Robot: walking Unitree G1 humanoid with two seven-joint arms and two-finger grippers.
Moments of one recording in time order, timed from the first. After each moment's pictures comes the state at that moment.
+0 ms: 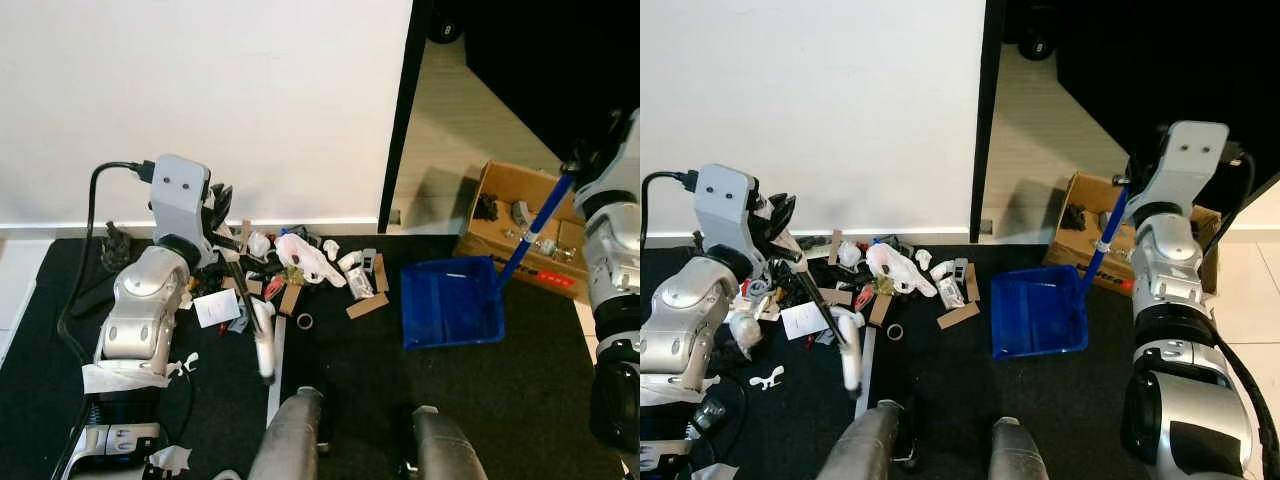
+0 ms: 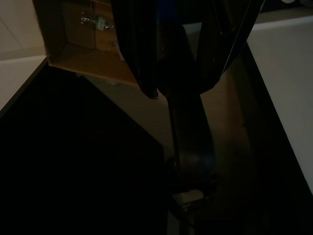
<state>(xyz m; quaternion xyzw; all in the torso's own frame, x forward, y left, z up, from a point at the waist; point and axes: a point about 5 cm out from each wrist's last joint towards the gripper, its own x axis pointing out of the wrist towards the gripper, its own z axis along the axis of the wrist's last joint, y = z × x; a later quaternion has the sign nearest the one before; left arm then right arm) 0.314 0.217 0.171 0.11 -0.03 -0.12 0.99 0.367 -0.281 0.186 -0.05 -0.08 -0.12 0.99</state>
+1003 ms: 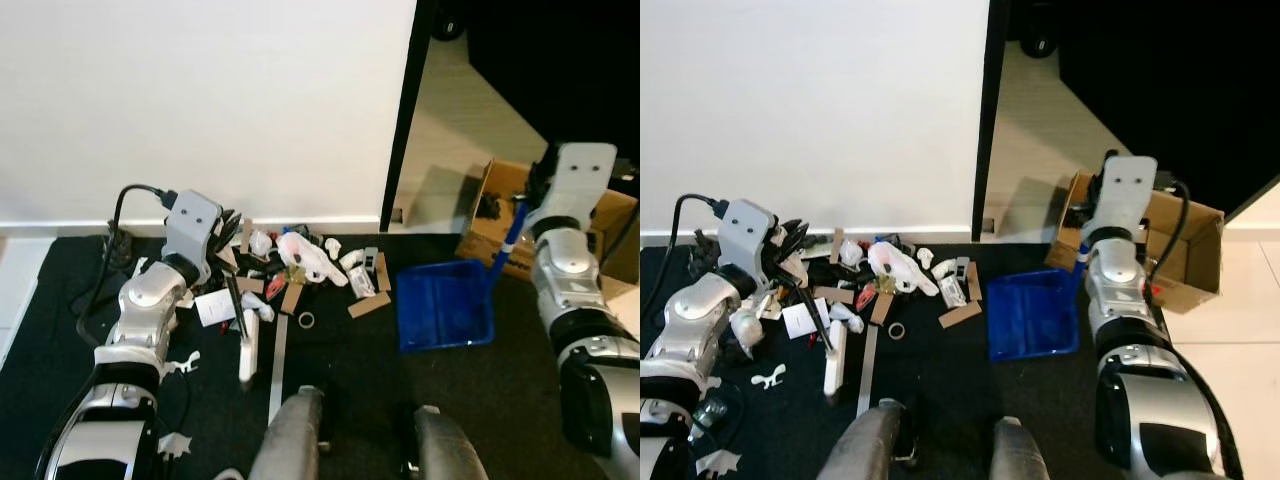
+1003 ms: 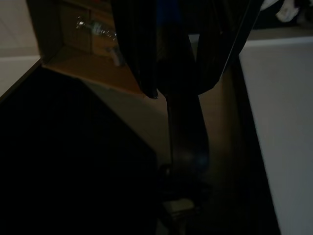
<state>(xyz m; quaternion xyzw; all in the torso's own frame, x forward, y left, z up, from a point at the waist) 0.332 0.237 0.121 0.17 -0.02 -0.17 0.97 0.368 -0.239 0.145 -0.07 -0.06 -0.12 0.99</state>
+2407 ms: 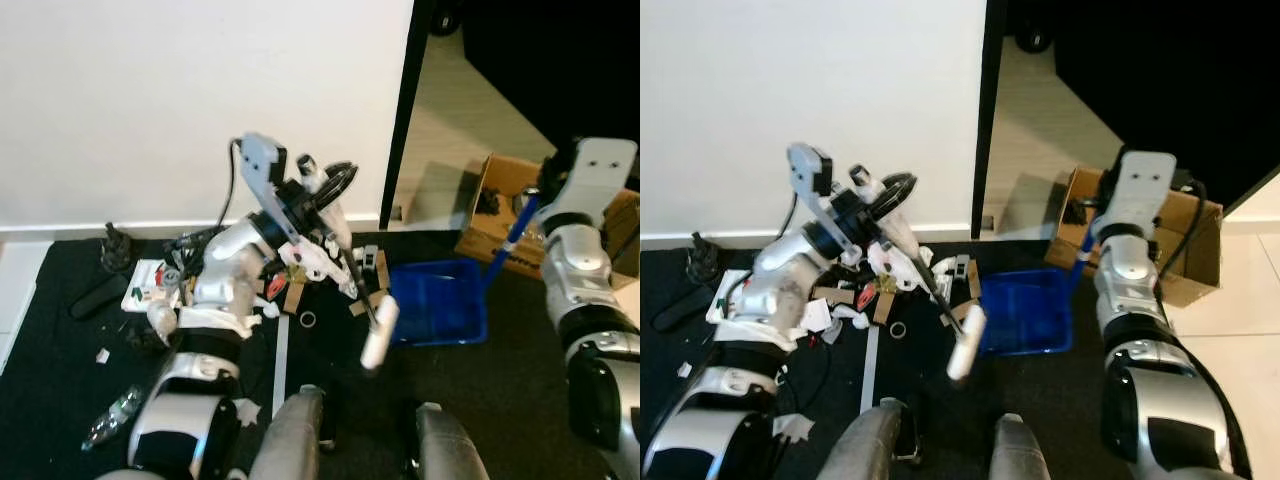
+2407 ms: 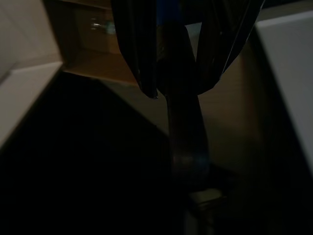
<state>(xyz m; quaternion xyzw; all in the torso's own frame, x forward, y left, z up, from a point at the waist) 0.349 0.137 0.186 -0.06 -0.14 -0.41 0.90 0.364 -0.272 0.166 -0.06 -0.10 -0.18 0.98</state>
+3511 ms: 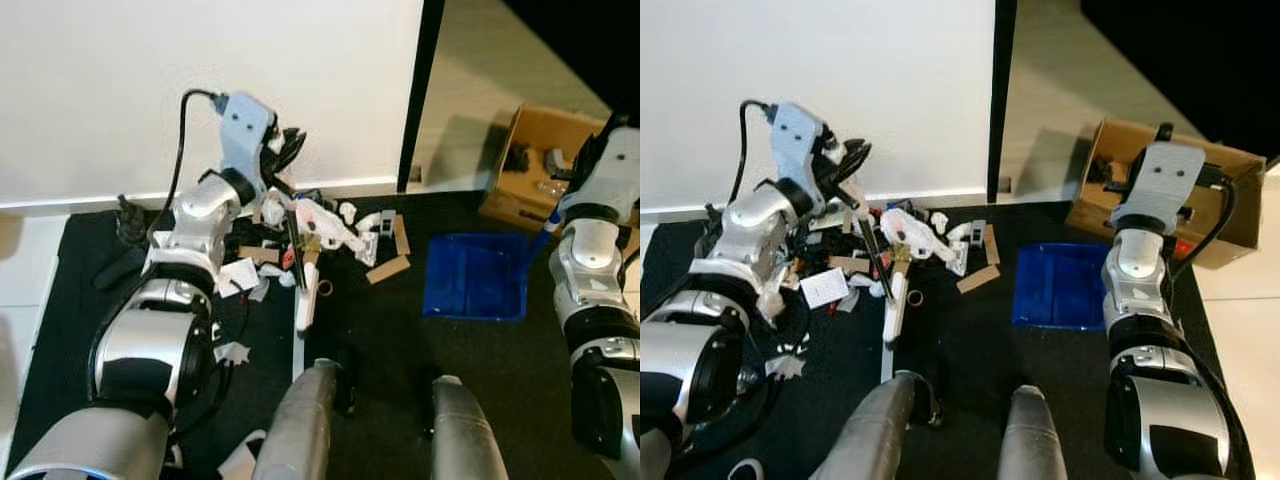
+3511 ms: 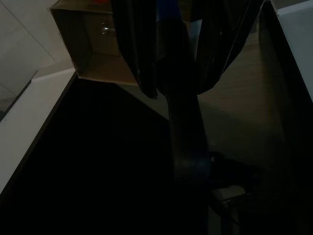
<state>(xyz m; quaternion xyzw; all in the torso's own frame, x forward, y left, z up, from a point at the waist) 0.398 0.156 0.221 0.13 -0.14 -0.27 0.94 0.360 -0.262 0.188 -0.07 -0.19 -0.23 0.95</state>
